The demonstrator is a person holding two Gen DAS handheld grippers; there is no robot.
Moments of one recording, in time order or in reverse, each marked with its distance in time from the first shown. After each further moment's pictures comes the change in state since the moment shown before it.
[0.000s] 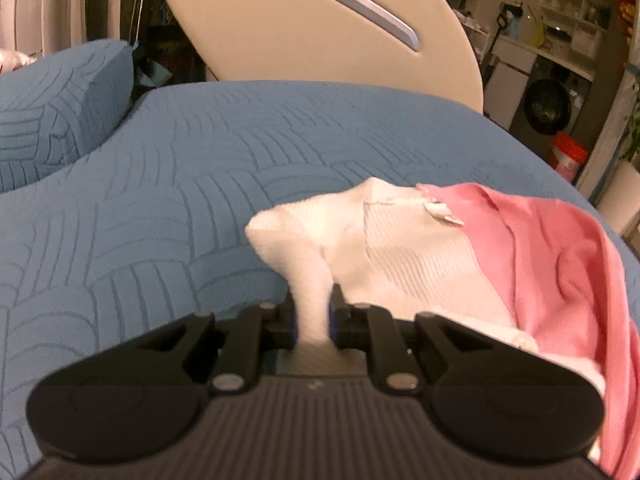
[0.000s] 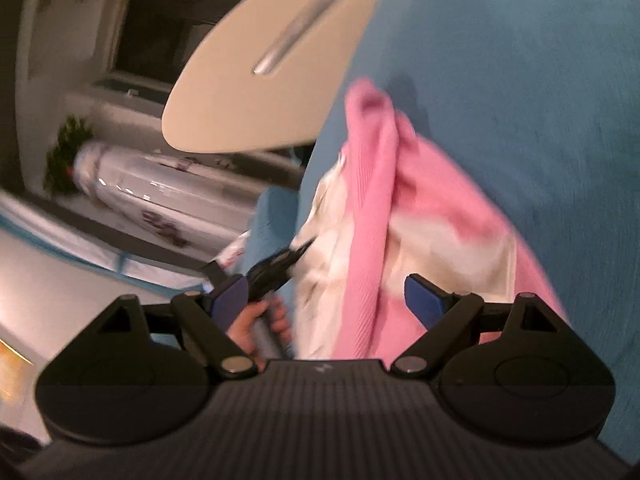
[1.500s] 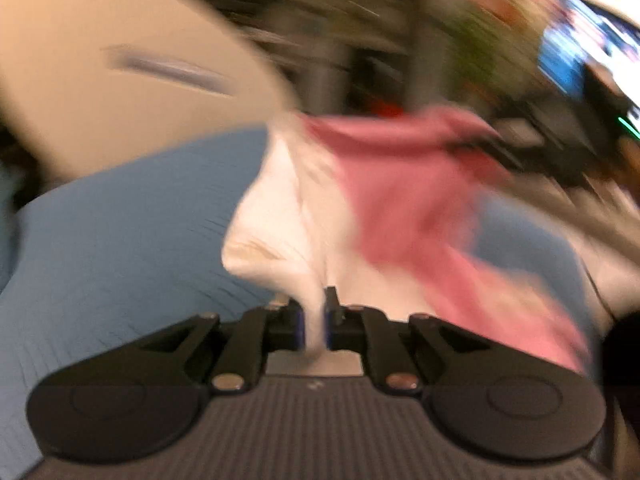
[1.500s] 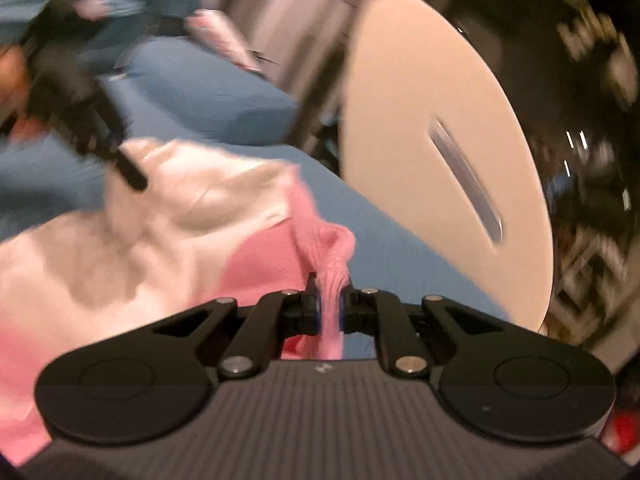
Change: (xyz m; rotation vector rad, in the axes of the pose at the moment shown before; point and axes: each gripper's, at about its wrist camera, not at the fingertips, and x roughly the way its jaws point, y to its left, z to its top) left arm -0.169 -0.010 -0.056 0.588 0.021 -0.534; right arm 0.071 0.150 0.012 -1.710 0.168 -0.234
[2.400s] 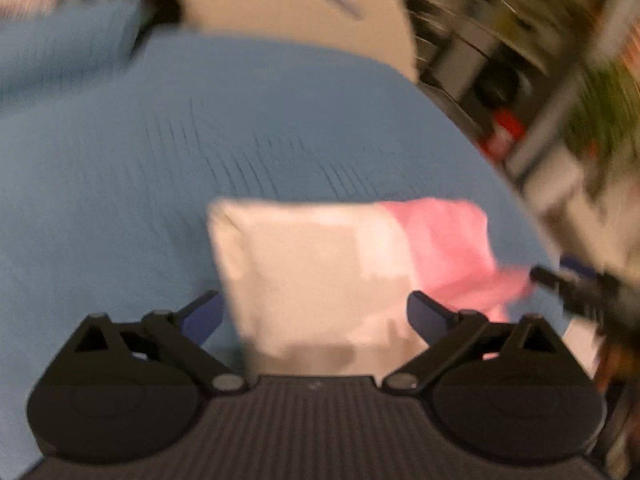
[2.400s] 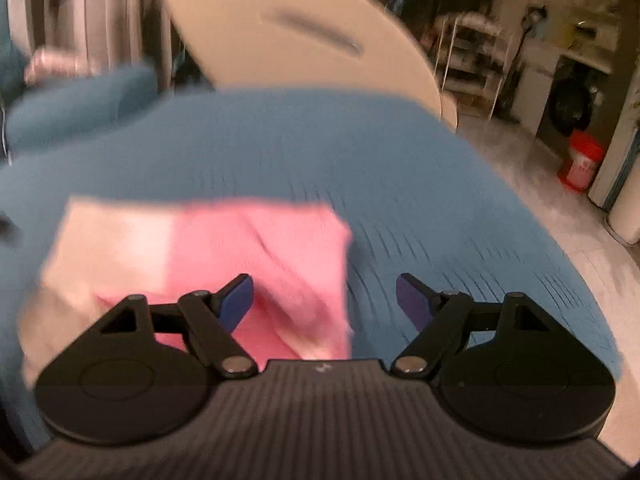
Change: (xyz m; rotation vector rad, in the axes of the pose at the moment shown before) left arm 0.026 -0.076 -0.012 -0.857 0.070 0.292; right arm -0.110 0.042 -0.002 0.821 0.272 -0.308
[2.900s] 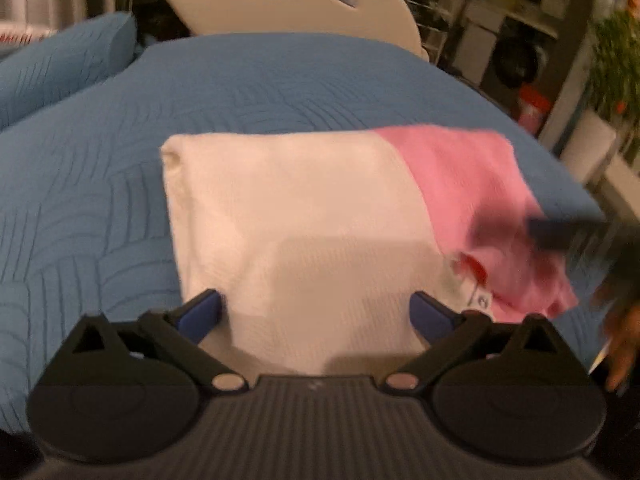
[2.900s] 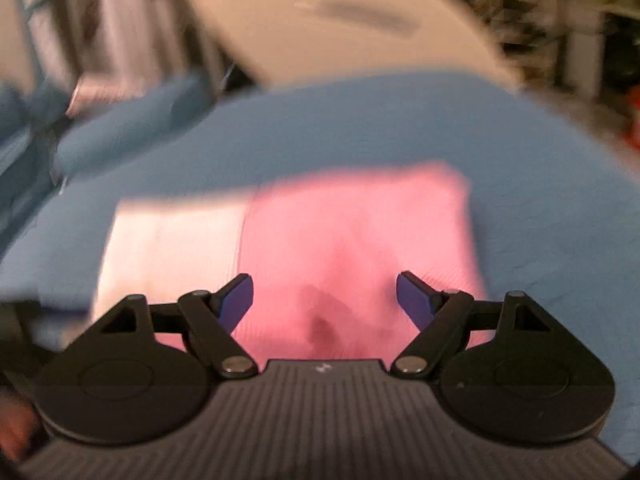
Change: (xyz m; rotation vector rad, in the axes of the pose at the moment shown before) left arm 0.031 -0.022 -0.045 0.234 -0.091 0.224; right arm 0.085 0.019 -0.061 -0.064 0.208 0.260
